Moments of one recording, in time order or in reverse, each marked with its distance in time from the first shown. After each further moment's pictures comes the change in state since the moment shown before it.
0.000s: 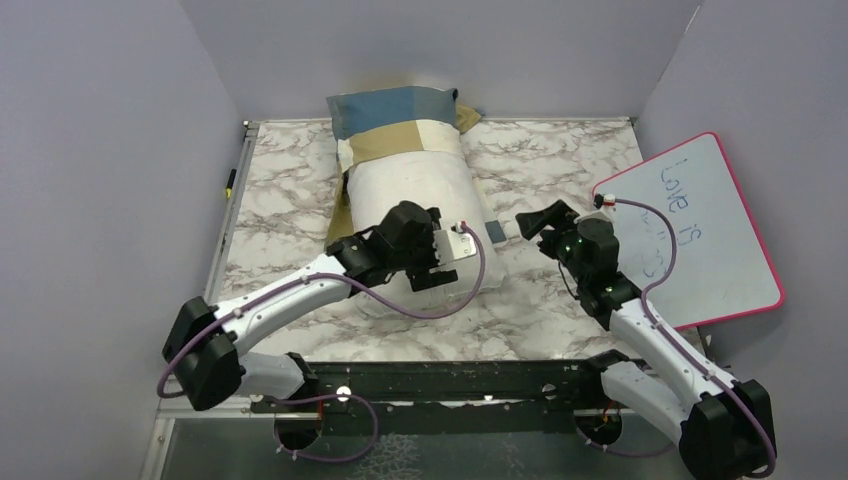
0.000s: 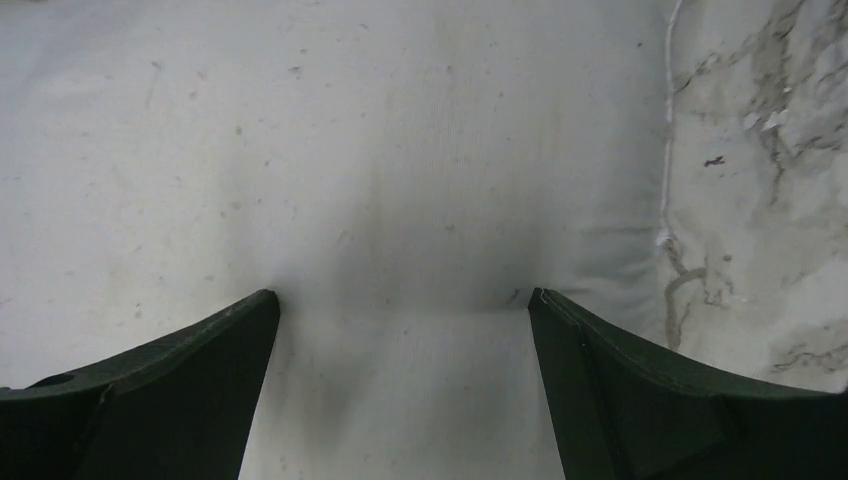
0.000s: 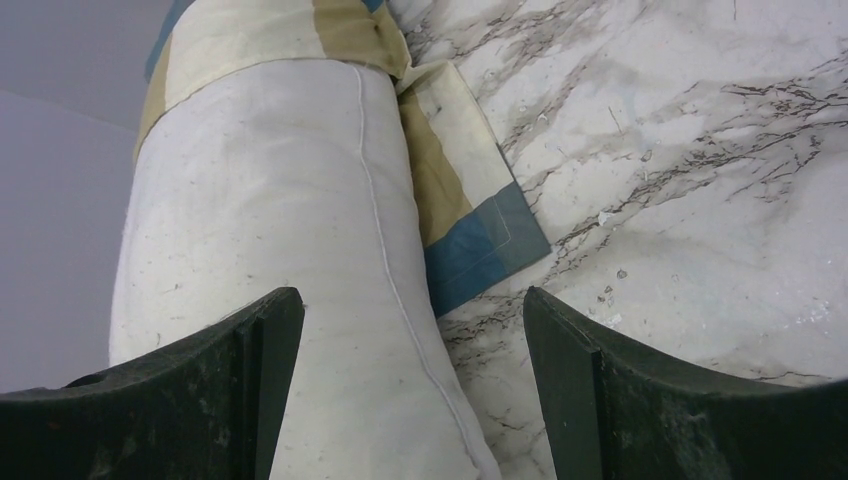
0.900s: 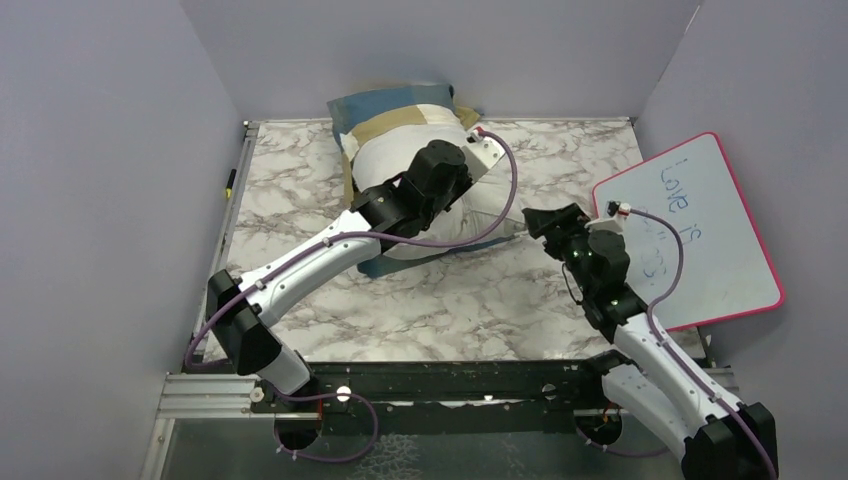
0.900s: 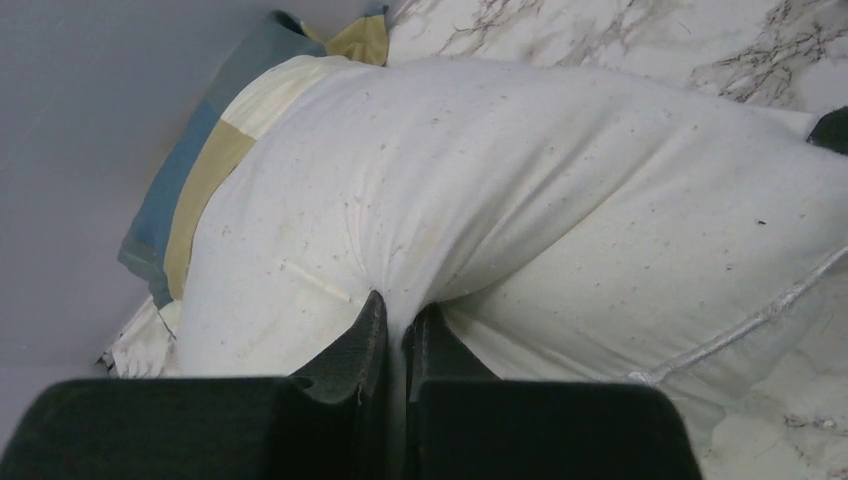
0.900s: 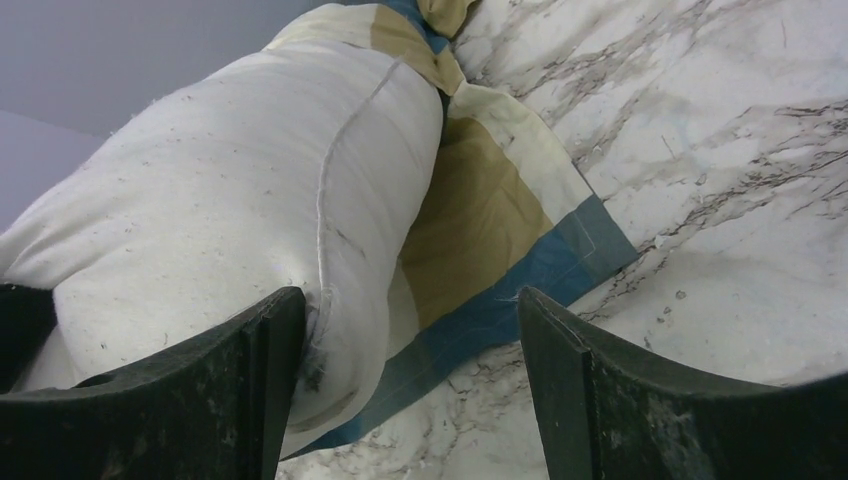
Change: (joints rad) left arm -0.041 0.277 0.496 0.005 -0.503 -0.249; right arm 0.000 -0.119 -0.052 0.061 0.021 0.078
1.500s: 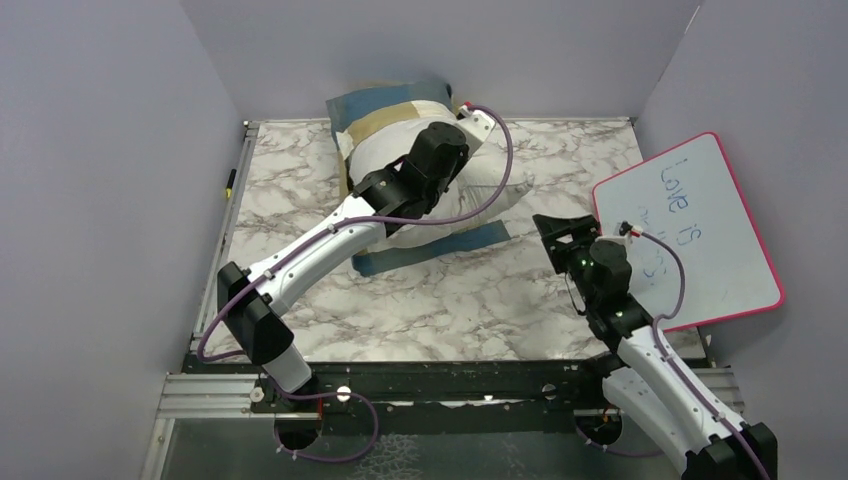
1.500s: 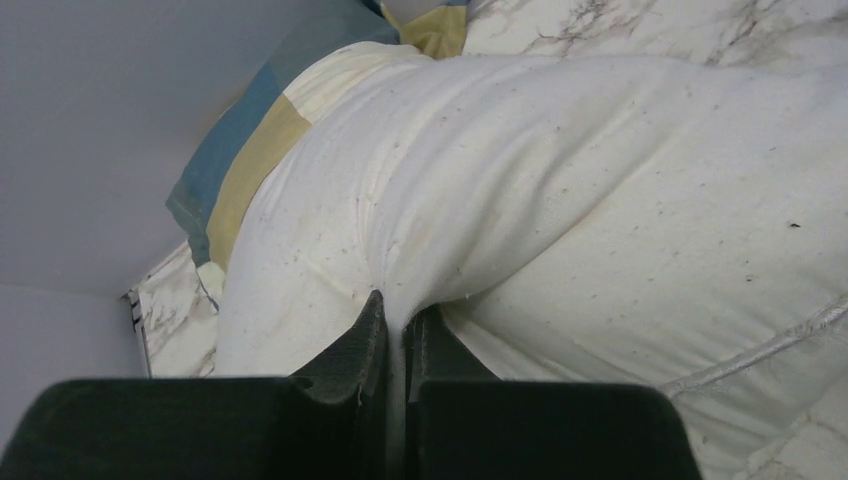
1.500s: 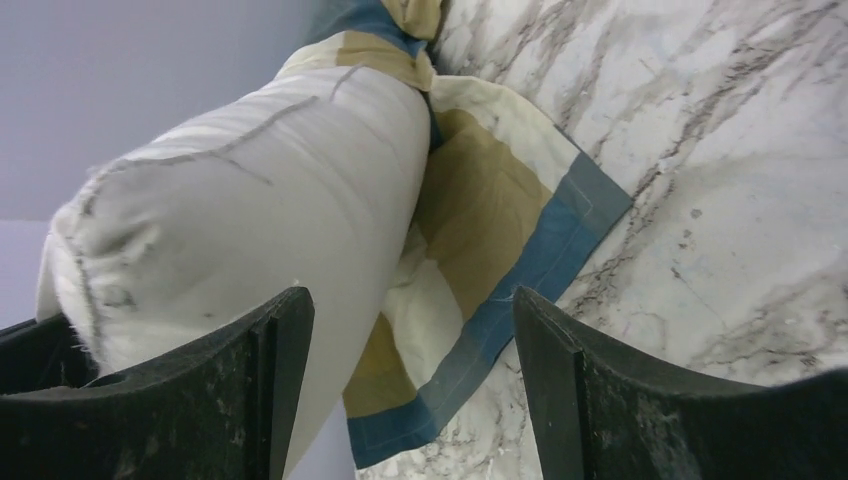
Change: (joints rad) left arm 0.042 0.093 0.154 -0.082 -0.108 -0.084; right arm 0.000 -0.071 -0.060 -0.050 0.040 0.327
